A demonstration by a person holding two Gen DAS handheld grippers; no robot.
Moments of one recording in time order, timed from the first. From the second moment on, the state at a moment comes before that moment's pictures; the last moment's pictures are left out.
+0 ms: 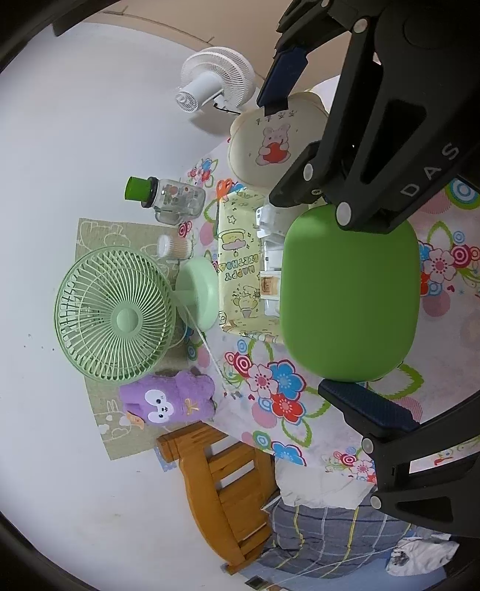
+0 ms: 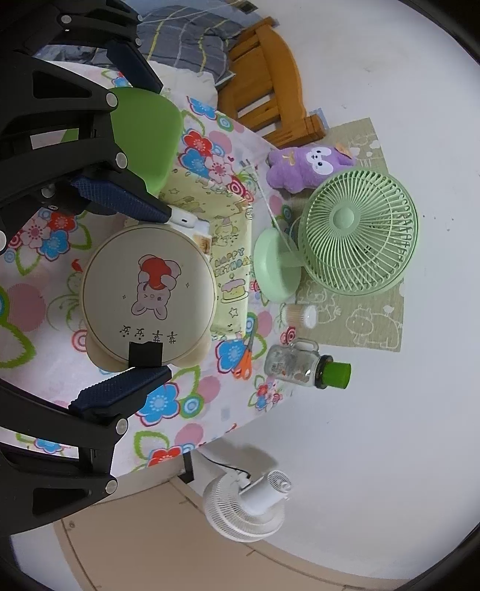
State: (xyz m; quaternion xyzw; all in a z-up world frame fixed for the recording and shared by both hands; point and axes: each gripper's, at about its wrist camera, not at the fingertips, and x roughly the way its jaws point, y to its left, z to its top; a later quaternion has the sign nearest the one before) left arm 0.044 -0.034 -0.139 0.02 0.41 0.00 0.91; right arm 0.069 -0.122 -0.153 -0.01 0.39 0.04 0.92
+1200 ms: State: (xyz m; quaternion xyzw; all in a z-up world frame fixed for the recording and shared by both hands) left arm 0.147 -0.012 -0.184 0.00 0.46 0.01 0.89; right arm 0.183 -0.094 -0.201 -0.02 0.43 0.09 0.90
